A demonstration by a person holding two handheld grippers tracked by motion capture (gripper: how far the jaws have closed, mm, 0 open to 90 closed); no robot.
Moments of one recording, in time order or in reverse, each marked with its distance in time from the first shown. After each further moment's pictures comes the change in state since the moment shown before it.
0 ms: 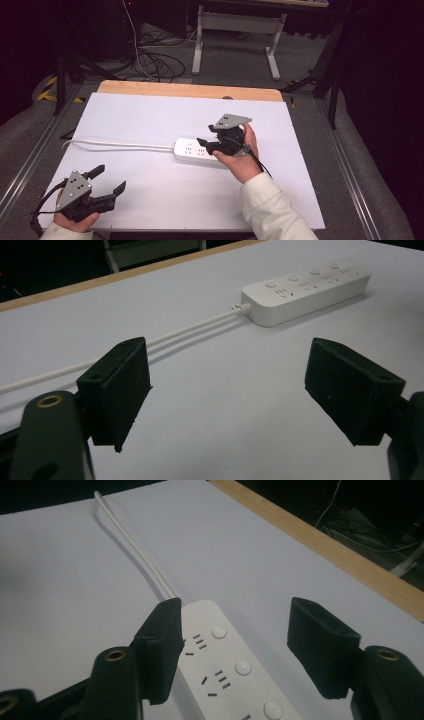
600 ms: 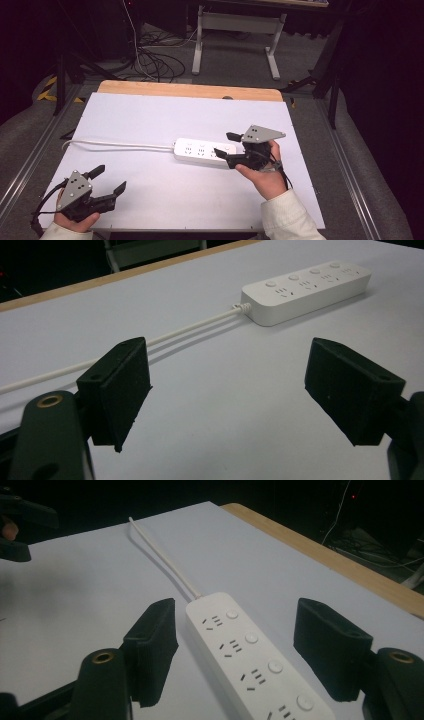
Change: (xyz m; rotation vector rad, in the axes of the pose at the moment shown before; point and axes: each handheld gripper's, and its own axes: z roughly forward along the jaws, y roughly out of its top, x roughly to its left) left arm 0.000 0.000 0.000 0.003 0.004 0.007; right arm 0.002 -0.028 -0.066 -0.104 0.043 0.033
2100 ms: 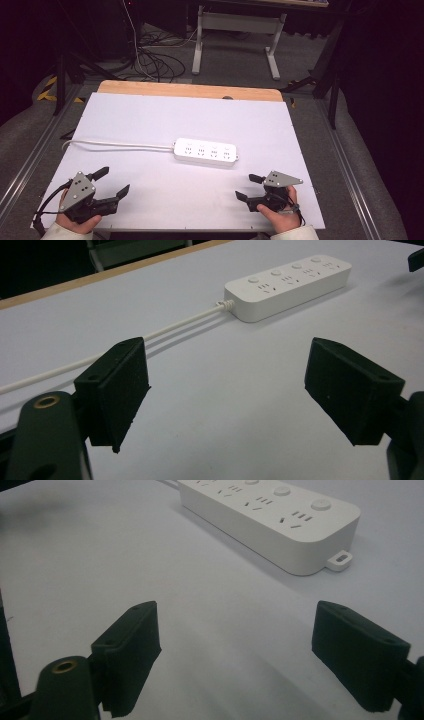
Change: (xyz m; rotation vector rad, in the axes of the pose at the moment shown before) left arm -0.005 0.000 0.001 0.013 -0.050 0.022; right arm 0.010 -0.140 -0.030 0.071 -0.006 0.181
